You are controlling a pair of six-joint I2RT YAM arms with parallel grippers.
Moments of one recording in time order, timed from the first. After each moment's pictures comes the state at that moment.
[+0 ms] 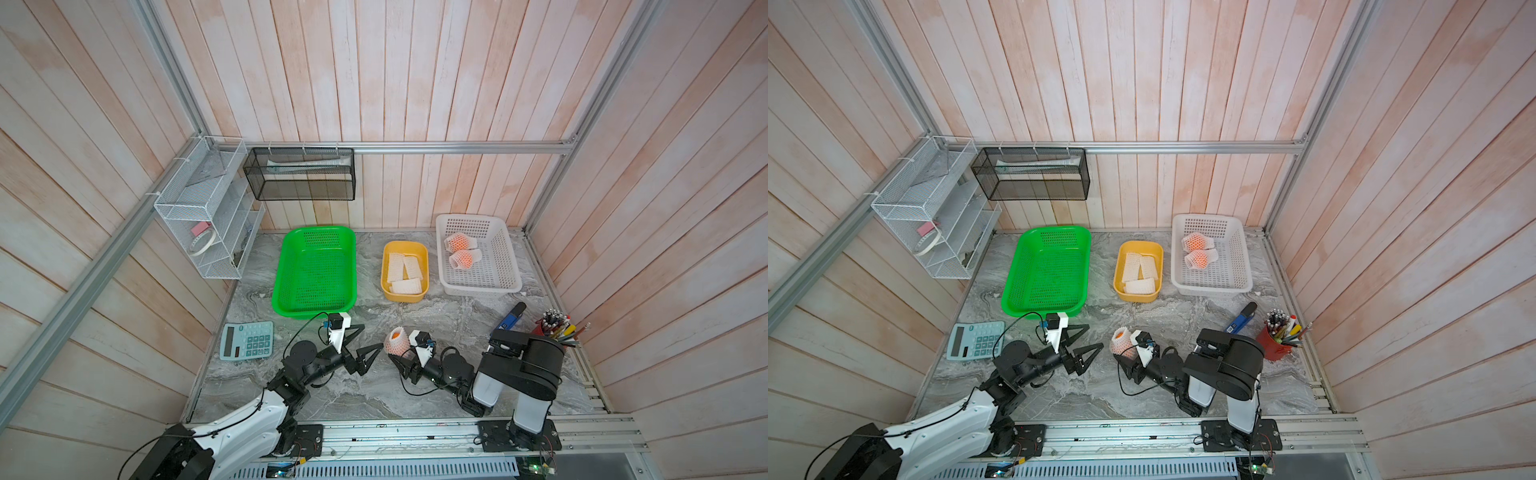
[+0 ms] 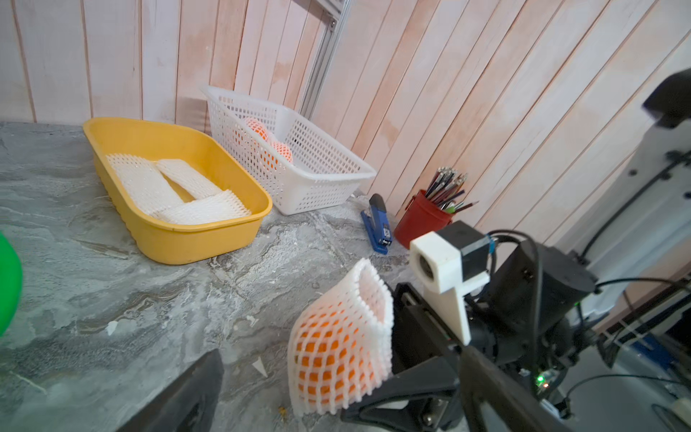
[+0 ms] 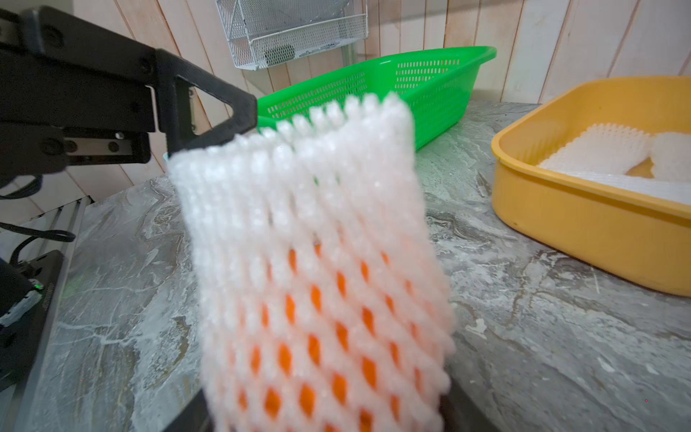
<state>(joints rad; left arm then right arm) -0.61 0.93 0.10 0.75 0.38 -0.32 1.06 1.86 0.19 1.53 0.05 0.21</state>
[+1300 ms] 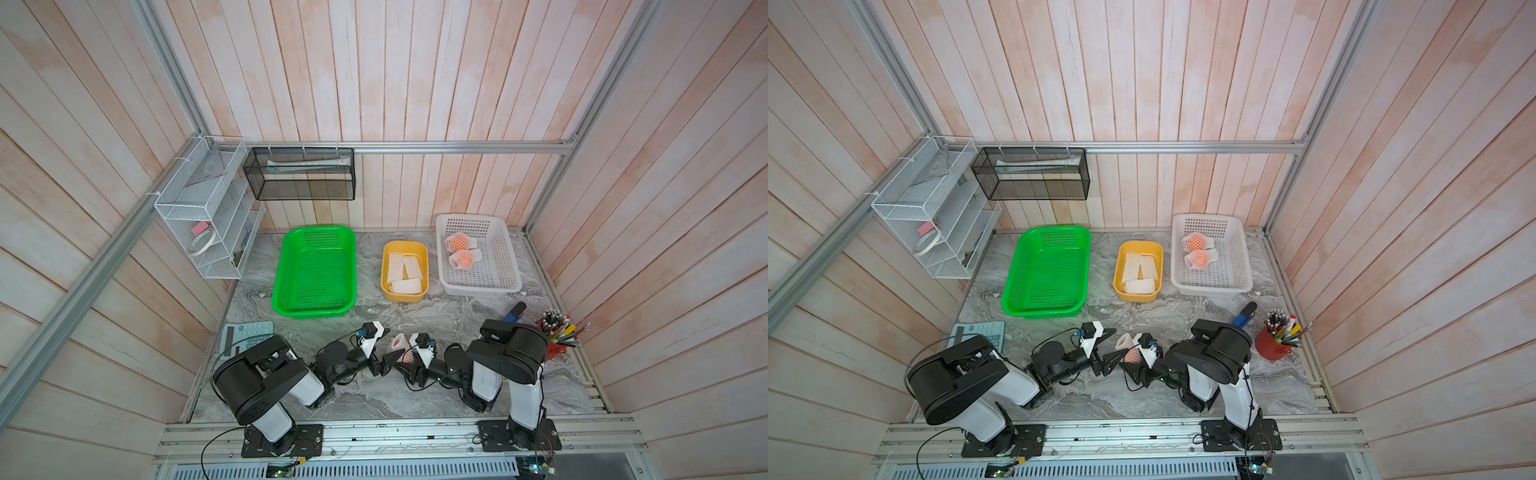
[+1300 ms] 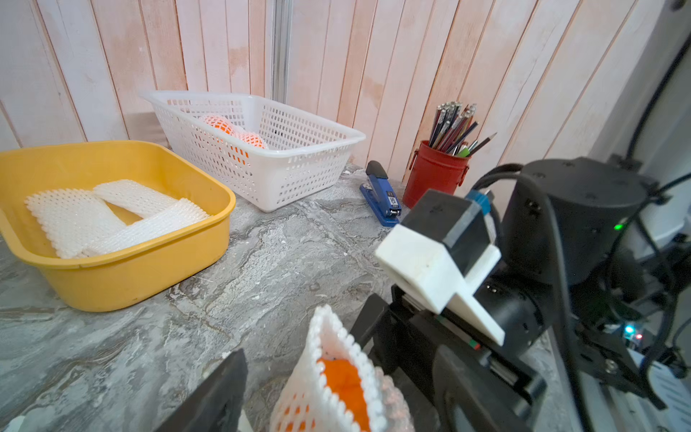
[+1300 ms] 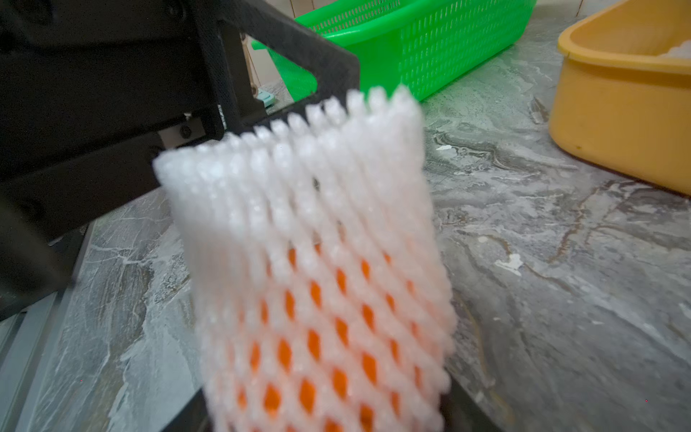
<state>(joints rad) -0.81 1.63 0.18 1.37 0.27 -0.14 0.93 1.98 0.17 1.56 -0.21 0.21</state>
